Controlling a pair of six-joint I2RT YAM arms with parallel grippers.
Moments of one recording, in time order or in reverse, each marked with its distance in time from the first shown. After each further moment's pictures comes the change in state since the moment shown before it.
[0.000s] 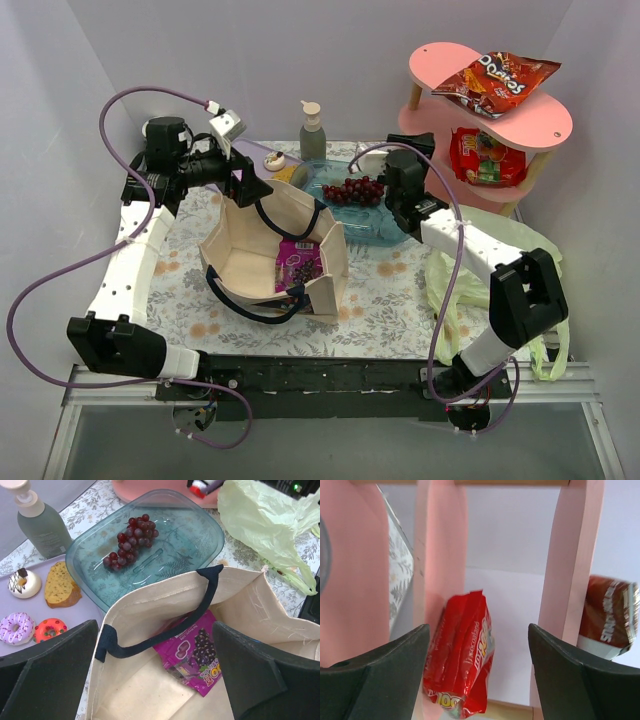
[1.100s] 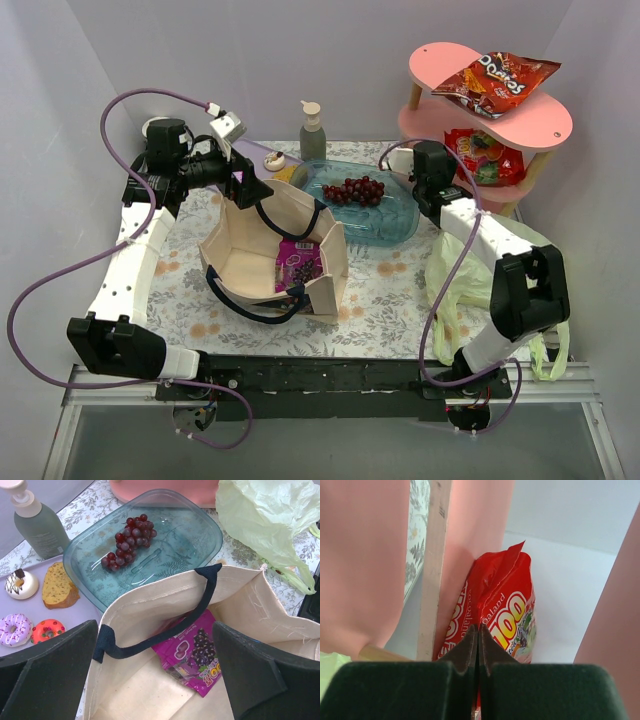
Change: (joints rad) left arm 0.000 -0.006 -0.027 0.019 0.012 0.000; right arm -0.209 0.039 0.051 -0.225 -0.084 0.091
